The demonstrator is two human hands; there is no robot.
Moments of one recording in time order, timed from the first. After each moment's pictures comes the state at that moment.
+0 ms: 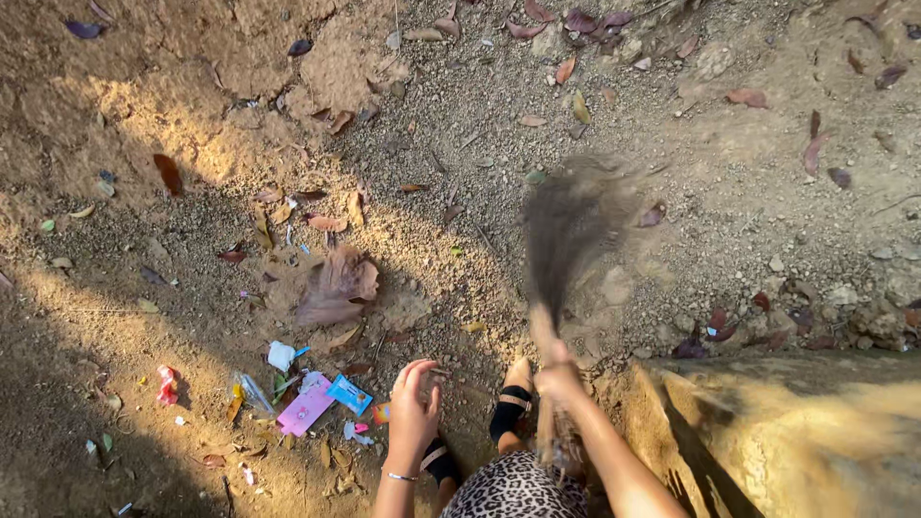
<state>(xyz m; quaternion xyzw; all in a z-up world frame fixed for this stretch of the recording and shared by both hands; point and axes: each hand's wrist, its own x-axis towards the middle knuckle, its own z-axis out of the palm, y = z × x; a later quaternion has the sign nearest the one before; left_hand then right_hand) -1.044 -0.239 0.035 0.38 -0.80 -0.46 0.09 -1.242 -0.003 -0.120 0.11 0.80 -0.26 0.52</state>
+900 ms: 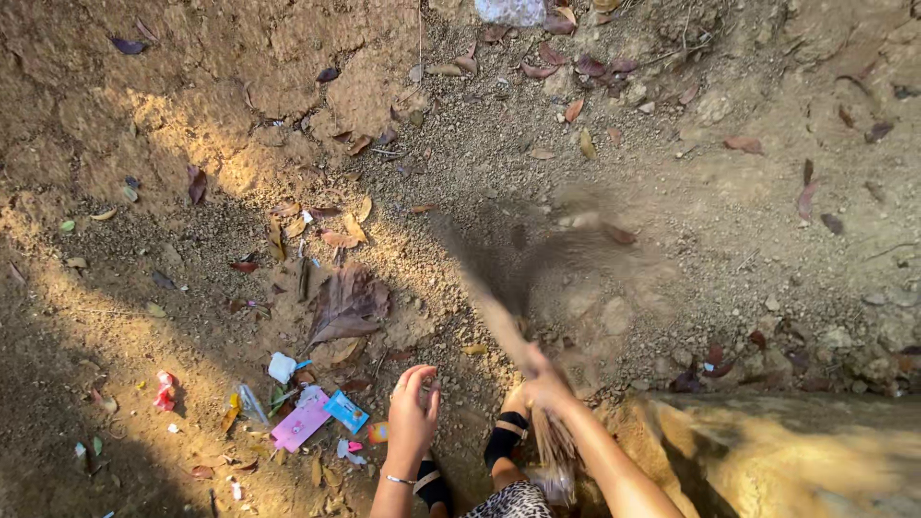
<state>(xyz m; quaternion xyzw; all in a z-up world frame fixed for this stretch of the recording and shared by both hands) -1.051 -0.252 0.046 0.40 -0.79 -0.44 0.12 -1.259 -0.072 -0.054 0.01 0.82 -0.23 0.53</state>
